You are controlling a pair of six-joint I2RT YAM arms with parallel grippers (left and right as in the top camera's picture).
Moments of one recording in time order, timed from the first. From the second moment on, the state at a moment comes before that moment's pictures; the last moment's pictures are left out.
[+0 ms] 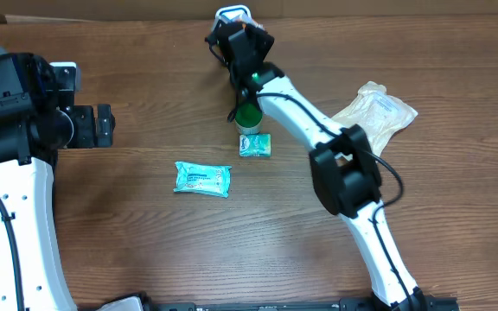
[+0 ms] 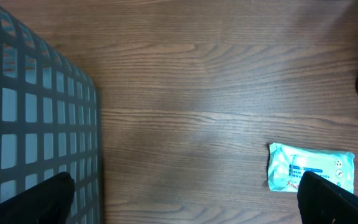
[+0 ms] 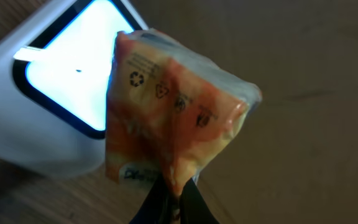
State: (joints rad) left arm 0.24 1.41 1.55 -1.15 0.02 0.19; right arm 0.56 2.51 2.19 -0.26 0.65 -0.75
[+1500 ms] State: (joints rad) left arm 0.24 1.41 1.55 -1.15 0.02 0.19; right arm -0.08 2.01 1.61 -1.31 -0.25 0.29
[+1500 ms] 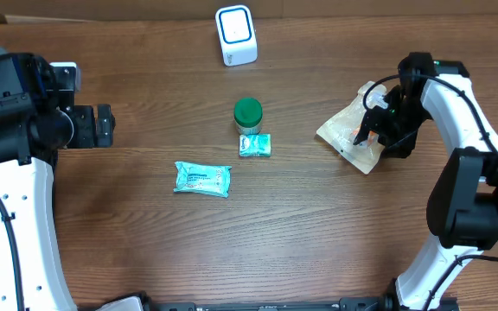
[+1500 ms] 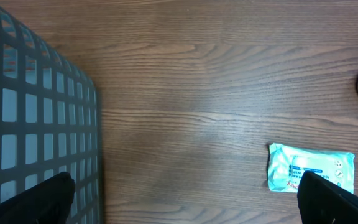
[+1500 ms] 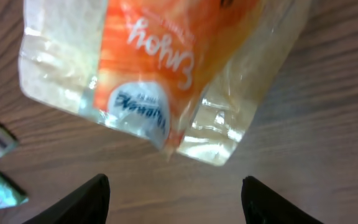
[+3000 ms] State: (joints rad) left arm 0.24 1.41 1.55 -1.15 0.02 0.19; right arm 0.37 2.08 1.33 -0.38 -0.47 0.04
